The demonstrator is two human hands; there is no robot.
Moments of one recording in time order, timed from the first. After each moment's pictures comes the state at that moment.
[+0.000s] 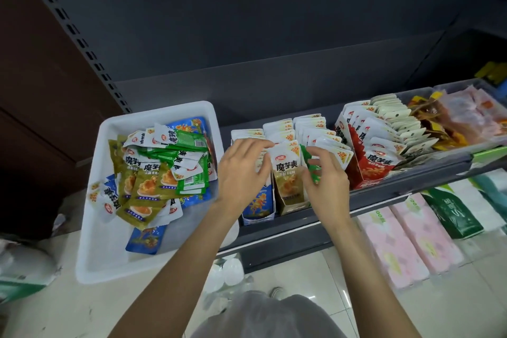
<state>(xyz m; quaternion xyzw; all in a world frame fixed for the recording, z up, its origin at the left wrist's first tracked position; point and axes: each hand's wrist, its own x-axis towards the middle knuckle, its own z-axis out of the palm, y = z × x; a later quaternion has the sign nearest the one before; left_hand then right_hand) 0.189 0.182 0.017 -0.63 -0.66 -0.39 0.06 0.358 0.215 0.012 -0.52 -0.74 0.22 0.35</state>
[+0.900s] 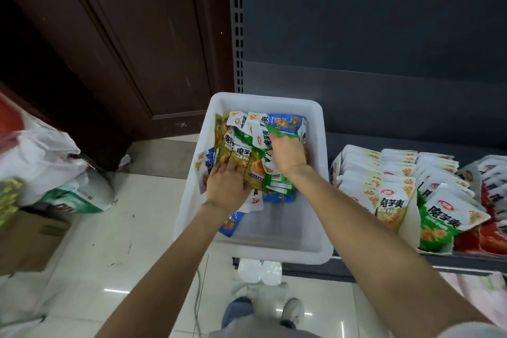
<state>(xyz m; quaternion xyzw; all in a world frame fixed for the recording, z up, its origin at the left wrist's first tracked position) 0.007 0.083 -0.052 -0.48 -0.87 -0.04 -0.07 0.072 0.238 -0.032 -0.32 -0.95 -0.01 -0.04</state>
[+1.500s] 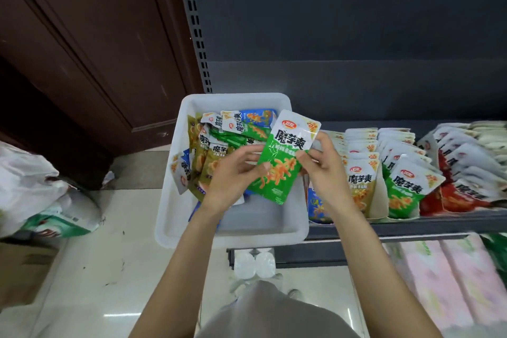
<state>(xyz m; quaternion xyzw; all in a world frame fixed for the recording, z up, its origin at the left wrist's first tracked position) 0.077 0.083 0.053 -0.36 -0.65 -0.55 -0.38 0.216 0.179 0.051 -0.36 -0.62 0.62 0.33</state>
